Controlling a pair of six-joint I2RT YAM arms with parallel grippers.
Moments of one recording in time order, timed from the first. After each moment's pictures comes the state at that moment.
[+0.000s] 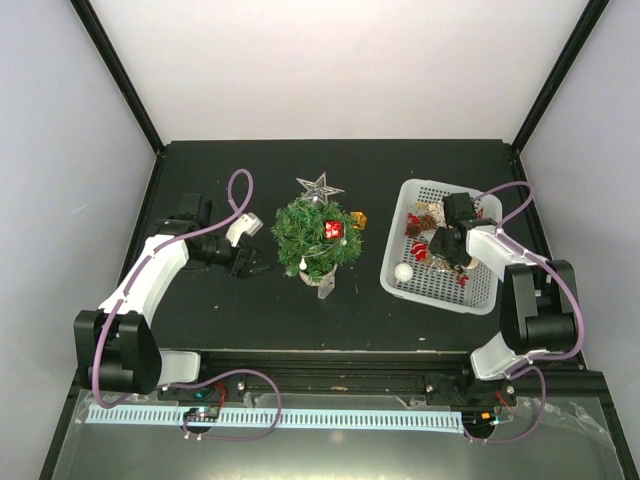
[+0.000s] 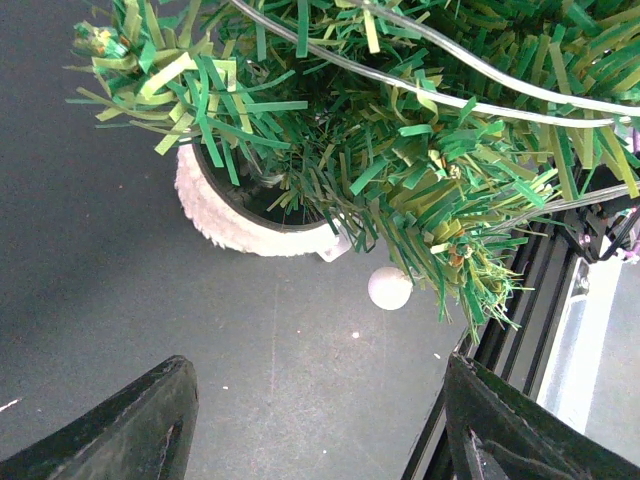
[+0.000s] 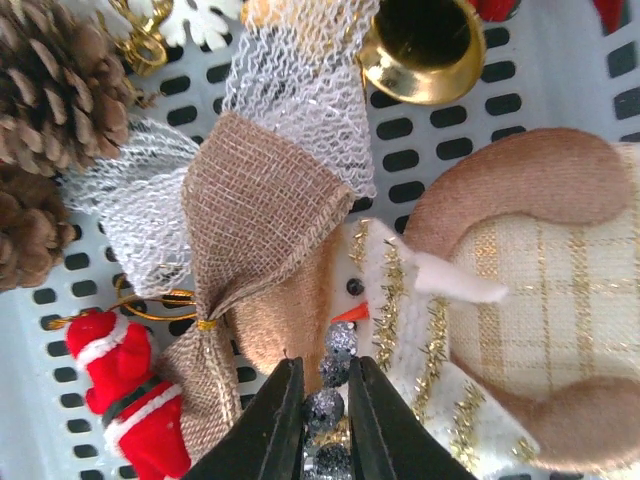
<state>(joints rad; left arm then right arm) -0.05 1.30 0.96 -0.91 0.86 0.49 0.11 1.59 0.92 -0.54 0.11 0.57</state>
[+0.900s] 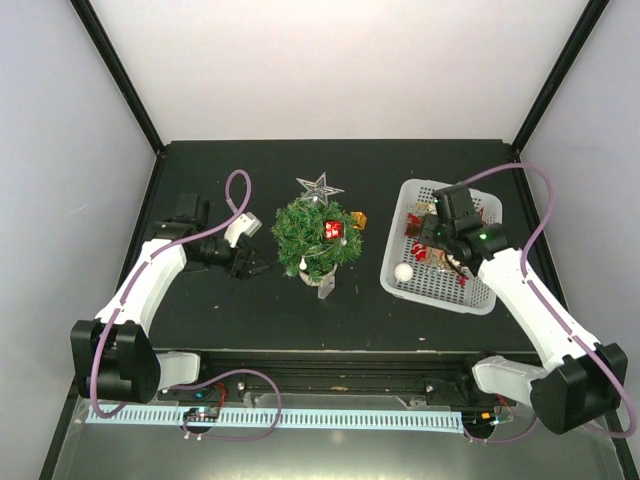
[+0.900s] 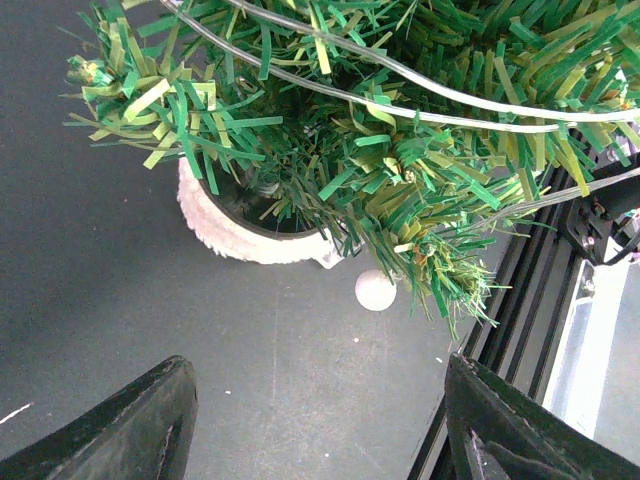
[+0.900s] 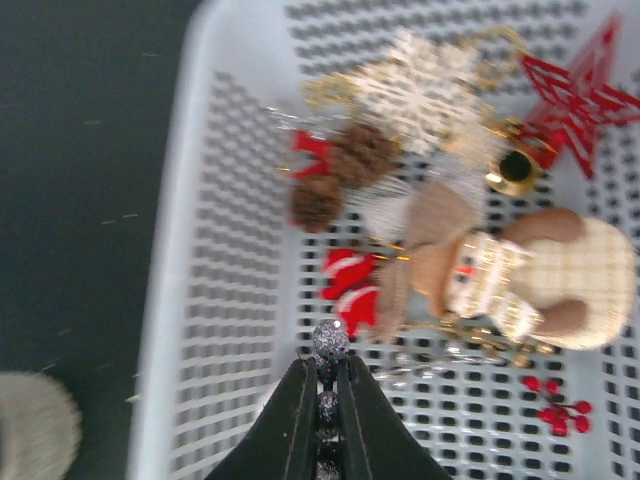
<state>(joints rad) -0.05 1.26 0.95 -0.90 0.86 0.49 0.31 1.18 1.01 -0.75 0.20 0.55</state>
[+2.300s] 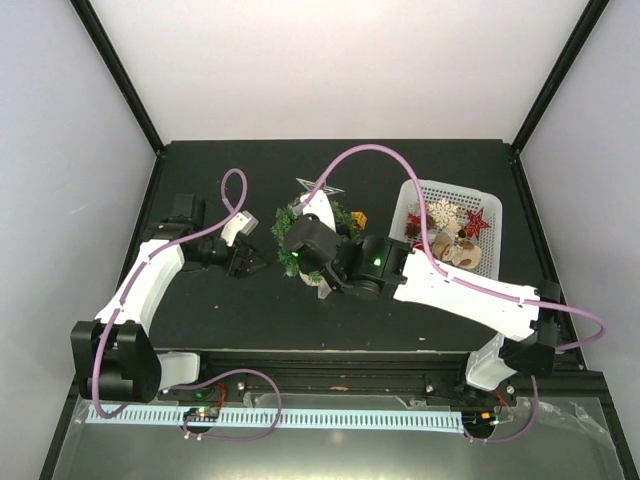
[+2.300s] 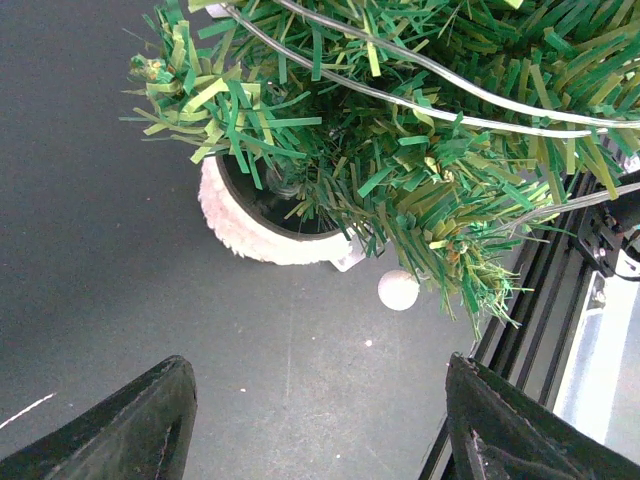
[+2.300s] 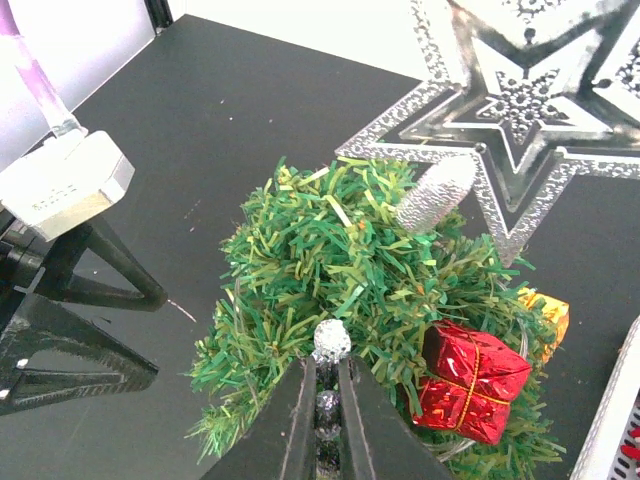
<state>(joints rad) -0.03 1.26 0.95 -0.89 0.86 0.49 1.23 1.55 1.63 -0.83 0.66 0.52</state>
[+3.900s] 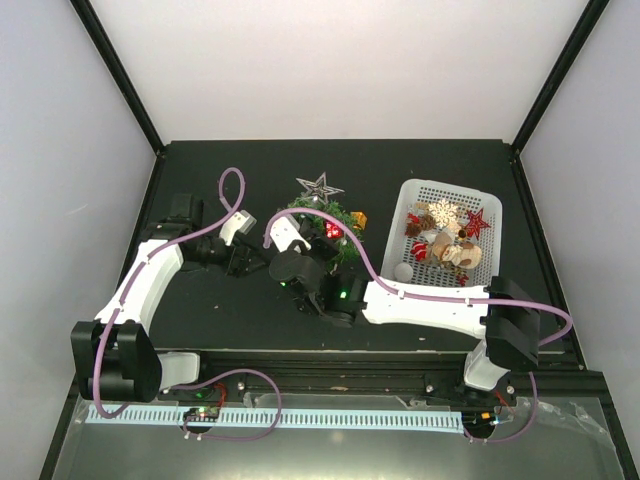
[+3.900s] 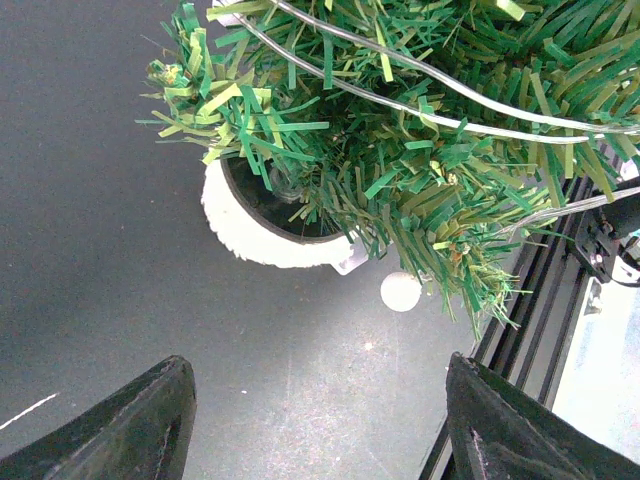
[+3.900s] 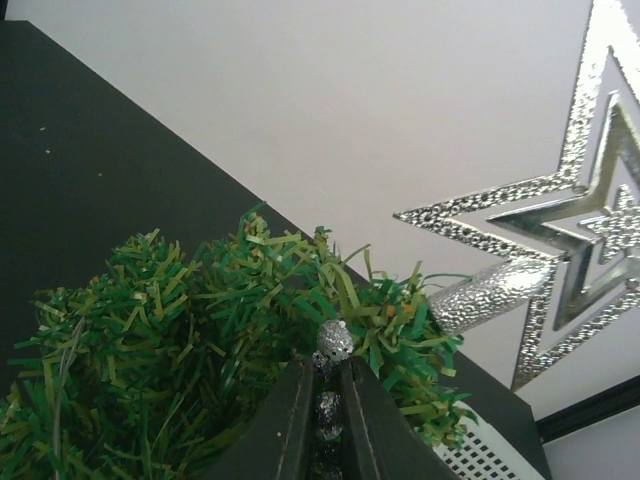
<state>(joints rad) -0.01 1.26 0.95 -0.89 0.87 0.49 1.29 1.64 1.28 -0.03 1.14 -0.26</state>
